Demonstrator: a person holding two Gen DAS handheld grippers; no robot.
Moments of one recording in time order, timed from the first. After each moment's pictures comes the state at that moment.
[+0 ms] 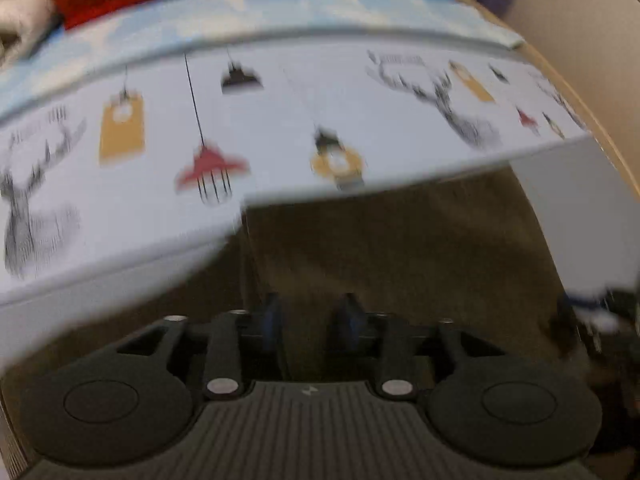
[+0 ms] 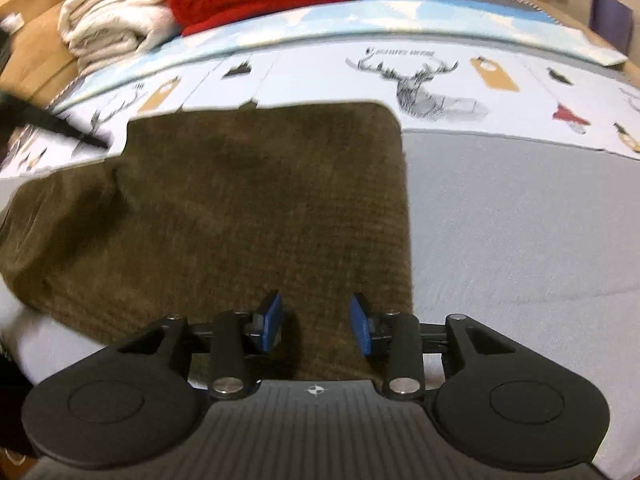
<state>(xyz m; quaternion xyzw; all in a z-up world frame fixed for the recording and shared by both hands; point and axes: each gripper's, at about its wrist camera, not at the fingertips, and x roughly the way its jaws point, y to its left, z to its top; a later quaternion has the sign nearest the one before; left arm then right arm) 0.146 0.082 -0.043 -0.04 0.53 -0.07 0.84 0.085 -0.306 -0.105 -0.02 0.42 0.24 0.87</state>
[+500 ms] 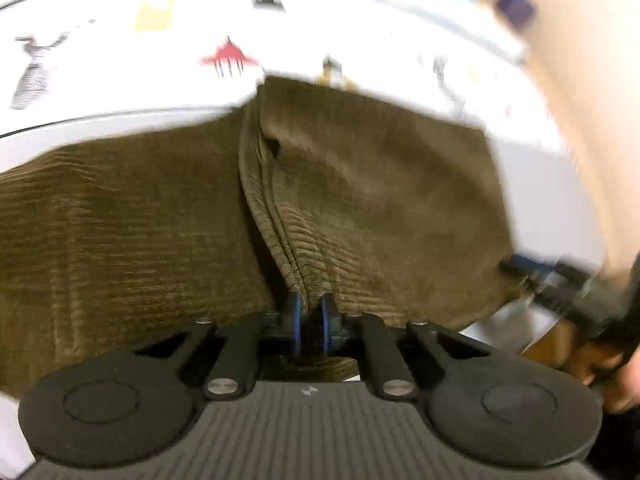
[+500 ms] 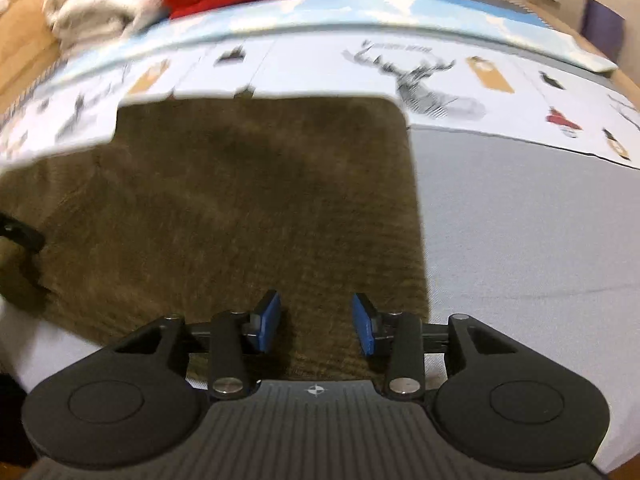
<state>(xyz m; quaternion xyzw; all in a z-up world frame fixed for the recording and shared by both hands) 0.059 0.106 -0.047 -0.17 0.55 -0.06 0.82 0.077 -0.279 -0.100 -0.04 0.43 0.21 0.88</state>
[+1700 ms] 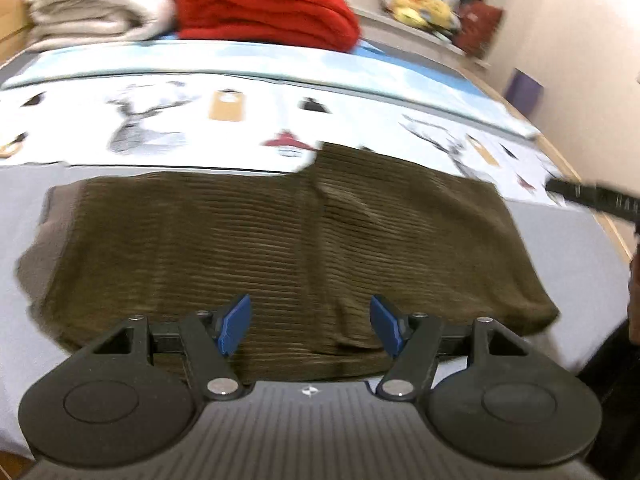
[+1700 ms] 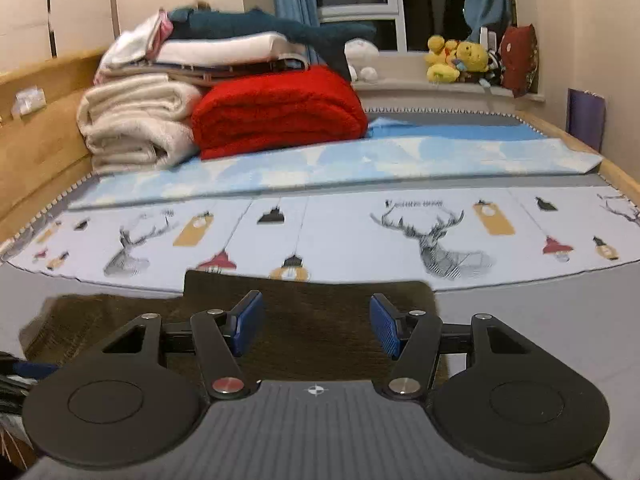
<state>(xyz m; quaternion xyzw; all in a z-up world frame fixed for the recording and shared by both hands) -0.067 0.104 -0.042 -0.13 0.39 0.04 0.91 0.050 -0.252 -0.017 0.00 0.27 0.23 0.94</state>
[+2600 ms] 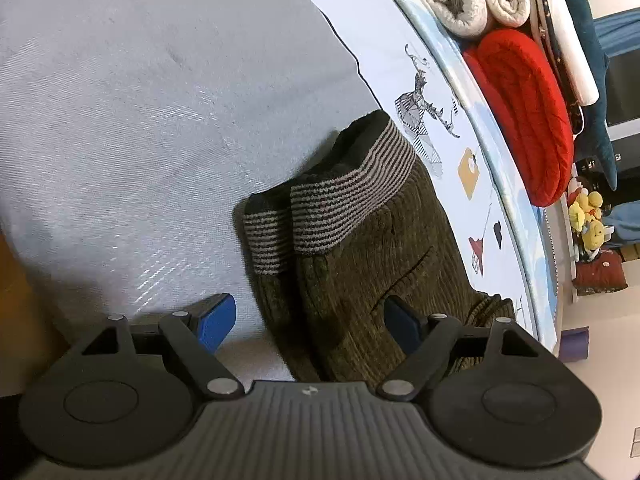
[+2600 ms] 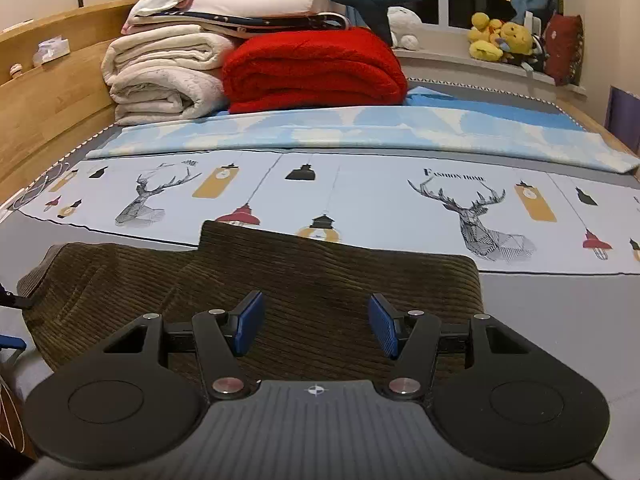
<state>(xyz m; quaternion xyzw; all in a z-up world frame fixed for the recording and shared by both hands) -0.134 0.296 -0.105 -0.52 0.36 0.23 0.74 0.063 -0.224 -0.038 -0.04 0.30 0.27 0.91</state>
